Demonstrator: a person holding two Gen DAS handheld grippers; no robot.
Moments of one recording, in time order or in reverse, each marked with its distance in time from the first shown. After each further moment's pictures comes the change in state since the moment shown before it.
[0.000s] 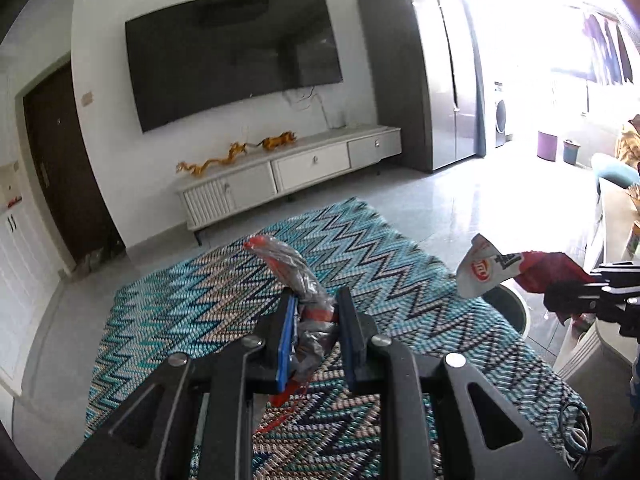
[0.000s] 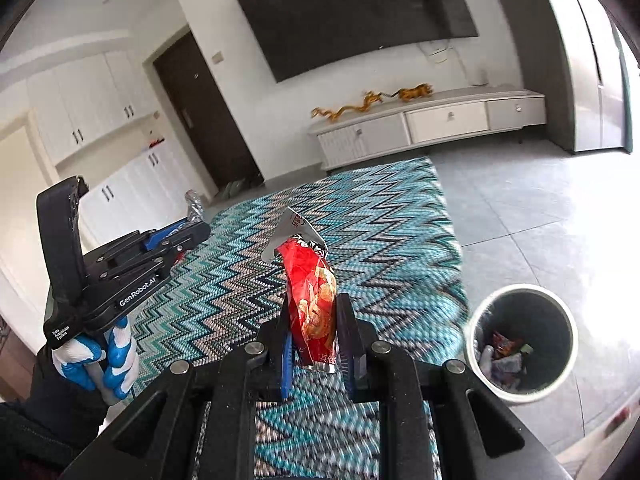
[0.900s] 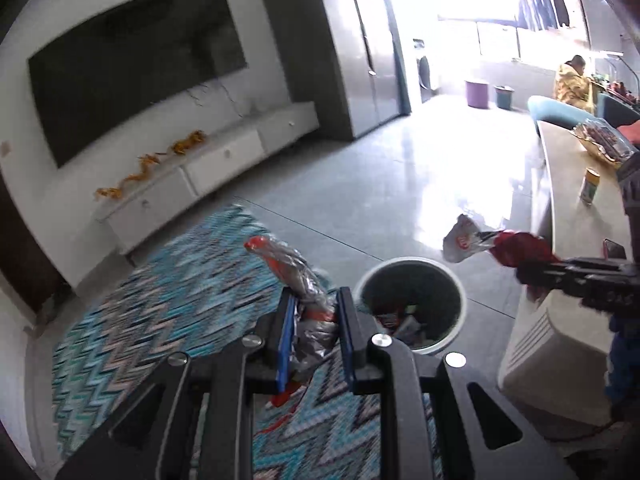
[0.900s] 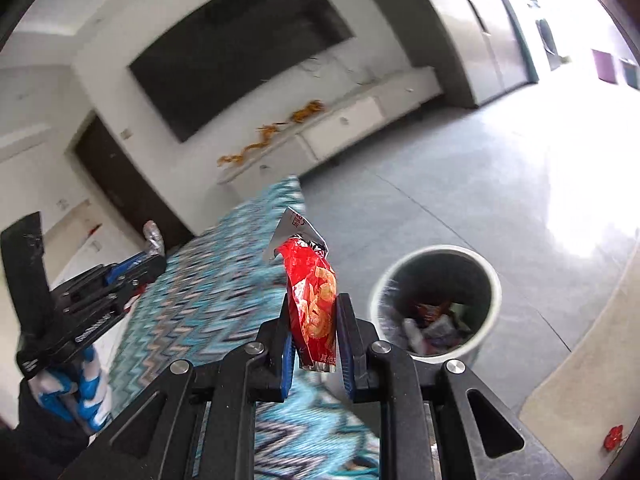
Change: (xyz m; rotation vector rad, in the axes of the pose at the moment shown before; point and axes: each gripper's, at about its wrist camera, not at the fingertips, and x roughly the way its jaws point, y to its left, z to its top) left arm 0.060 -0.151 0.044 0.201 0.106 -0.228; right arm -0.064 -0.142 -0.042 0.337 -0.115 -0.199
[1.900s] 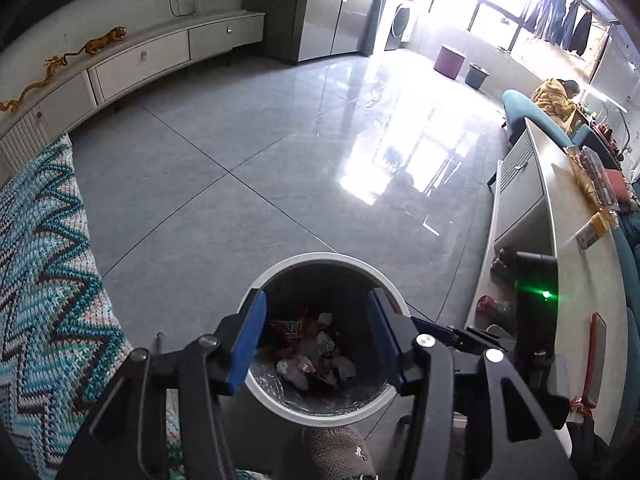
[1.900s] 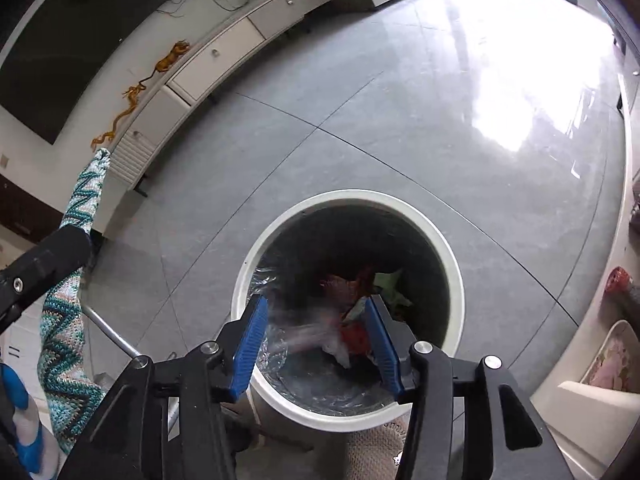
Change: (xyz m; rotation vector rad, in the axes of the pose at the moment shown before) left arm 0.231 -0.050 0.055 -0.175 0.285 -0.327; right arm 0.176 -0.145 0.025 0.263 0.277 -0.272
